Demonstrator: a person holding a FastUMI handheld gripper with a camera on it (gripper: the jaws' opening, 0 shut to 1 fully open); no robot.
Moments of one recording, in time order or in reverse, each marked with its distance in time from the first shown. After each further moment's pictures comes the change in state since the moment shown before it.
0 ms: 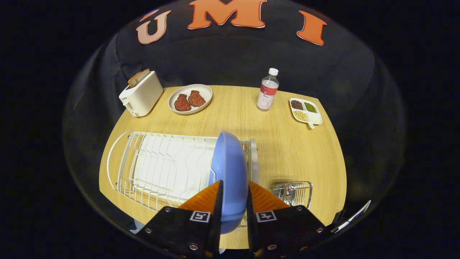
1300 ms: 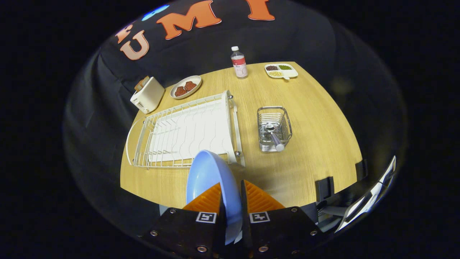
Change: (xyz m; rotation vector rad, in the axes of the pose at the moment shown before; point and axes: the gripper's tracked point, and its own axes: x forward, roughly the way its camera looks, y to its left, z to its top) arm -0.081 -0.042 -0.171 0.242 0.088 0.193
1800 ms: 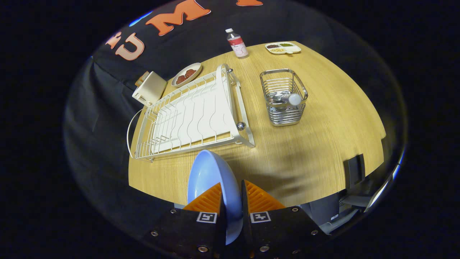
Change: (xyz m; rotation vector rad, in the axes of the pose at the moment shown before) arm 0.055 0.009 -0.048 0.087 0.072 0.110
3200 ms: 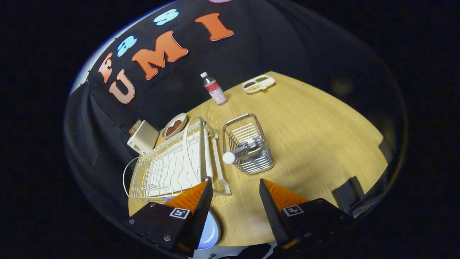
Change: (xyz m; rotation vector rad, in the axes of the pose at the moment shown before) arm -0.016 -0.075 0.098 0.079 -0.501 -0.040
